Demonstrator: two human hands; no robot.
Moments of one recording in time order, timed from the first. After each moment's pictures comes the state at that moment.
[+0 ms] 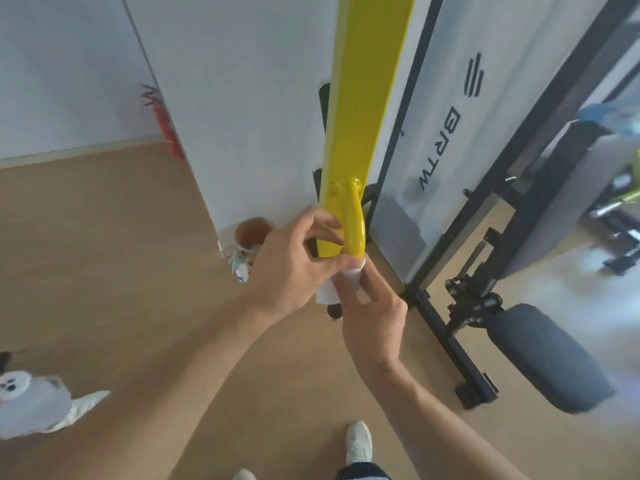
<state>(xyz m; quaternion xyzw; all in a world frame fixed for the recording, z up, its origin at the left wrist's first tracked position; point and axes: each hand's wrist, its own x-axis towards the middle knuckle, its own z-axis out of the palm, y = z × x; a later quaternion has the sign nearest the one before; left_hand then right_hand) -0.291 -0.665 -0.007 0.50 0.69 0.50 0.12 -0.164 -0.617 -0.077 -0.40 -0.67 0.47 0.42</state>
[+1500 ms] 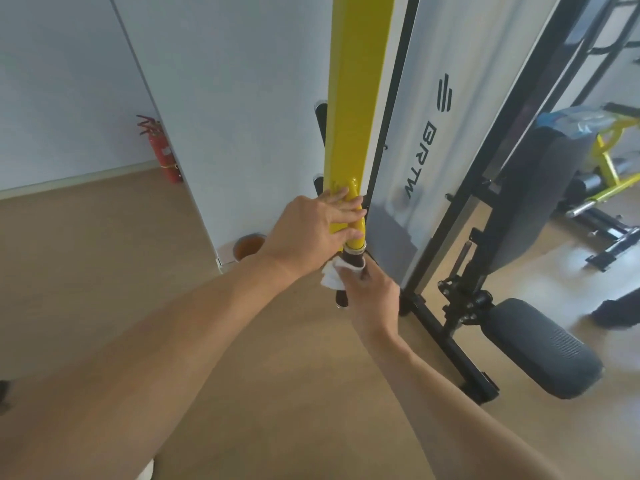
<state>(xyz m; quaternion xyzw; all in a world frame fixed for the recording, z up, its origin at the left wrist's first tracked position) -0.294 -0.653 0.025 0.65 0.67 0.36 0.03 -0.161 -0.606 -0.094 -0.44 -0.71 0.37 0.39</state>
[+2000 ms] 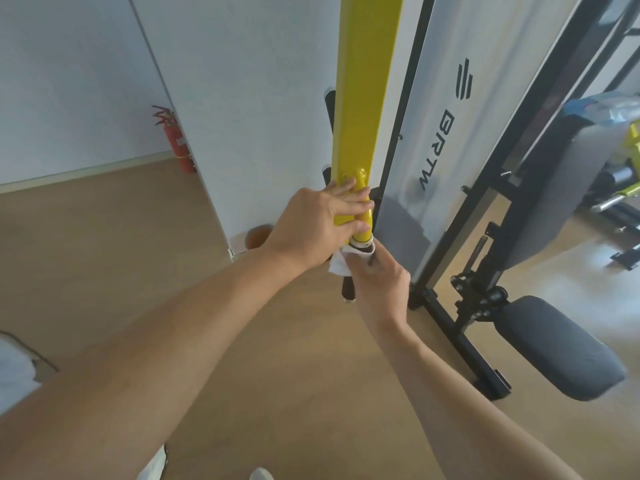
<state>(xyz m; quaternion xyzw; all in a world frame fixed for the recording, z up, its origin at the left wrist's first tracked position) -0.292 -0.652 0.020 0.64 0.66 0.39 0.03 -0.166 -0.600 -0.089 -0.43 -0.72 0.38 0.40</state>
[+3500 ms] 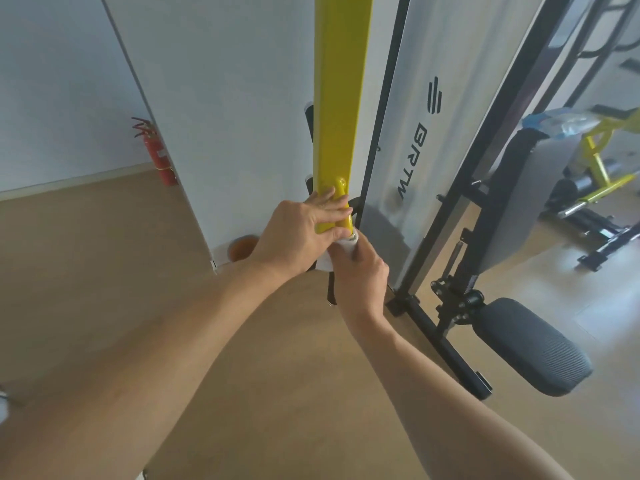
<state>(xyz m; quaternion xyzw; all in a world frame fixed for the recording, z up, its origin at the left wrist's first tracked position) -0.284 -0.650 0.018 0.62 0.66 0.42 0.03 -0.173 -0.596 -0.067 -0.41 -0.68 0.37 0.48</state>
